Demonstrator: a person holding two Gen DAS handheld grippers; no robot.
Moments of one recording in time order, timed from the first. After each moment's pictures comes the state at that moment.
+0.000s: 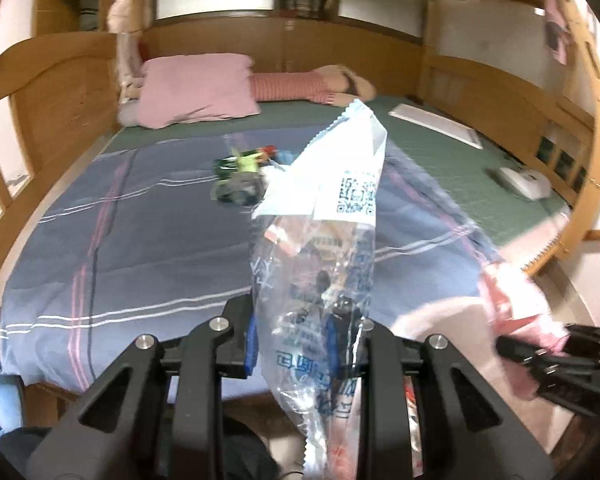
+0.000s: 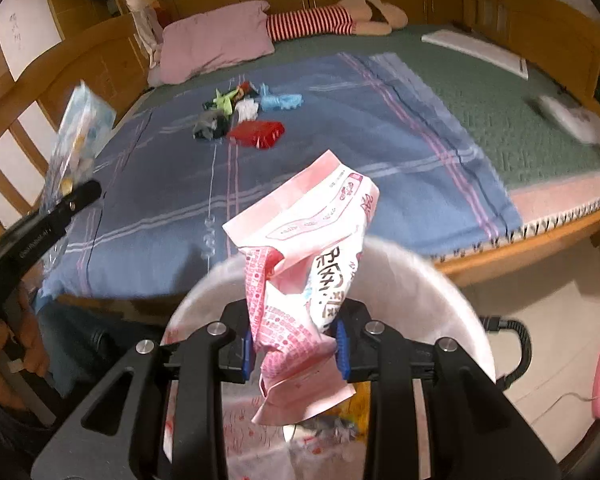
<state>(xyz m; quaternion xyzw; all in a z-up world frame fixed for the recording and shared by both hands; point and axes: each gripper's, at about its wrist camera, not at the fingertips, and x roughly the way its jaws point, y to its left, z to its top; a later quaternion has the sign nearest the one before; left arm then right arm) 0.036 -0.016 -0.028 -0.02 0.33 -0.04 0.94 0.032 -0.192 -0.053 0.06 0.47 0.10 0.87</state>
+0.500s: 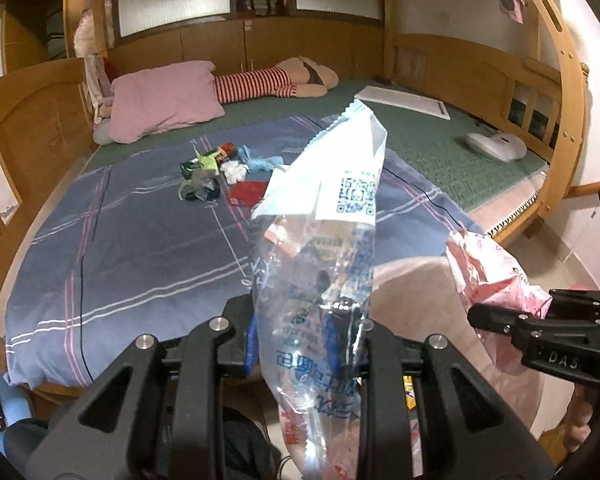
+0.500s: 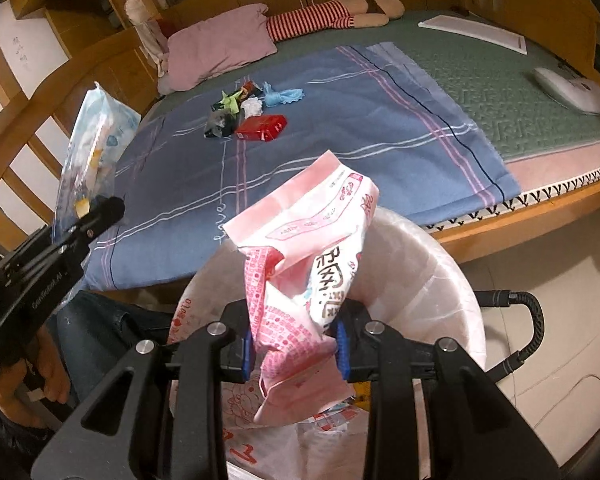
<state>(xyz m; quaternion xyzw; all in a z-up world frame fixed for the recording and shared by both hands) 0.004 -0.067 -0.028 0.04 0.34 -0.07 0.94 0.007 -0.215 -0.058 0.10 0.47 0.12 0.87</state>
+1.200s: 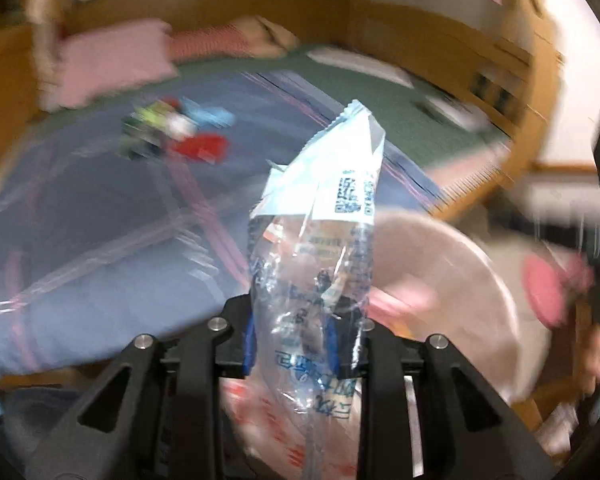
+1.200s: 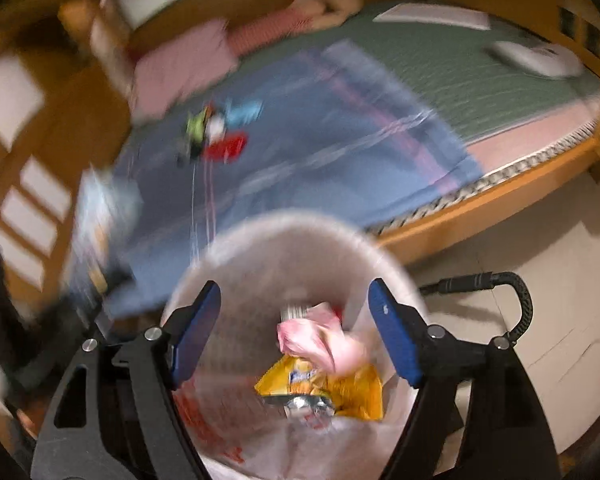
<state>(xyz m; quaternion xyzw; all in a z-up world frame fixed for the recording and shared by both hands) 0.018 -0.074 -0.067 0.02 0.42 -0.19 0.89 -0.003 -0.280 -0.034 0.18 0.42 0.05 0.89</state>
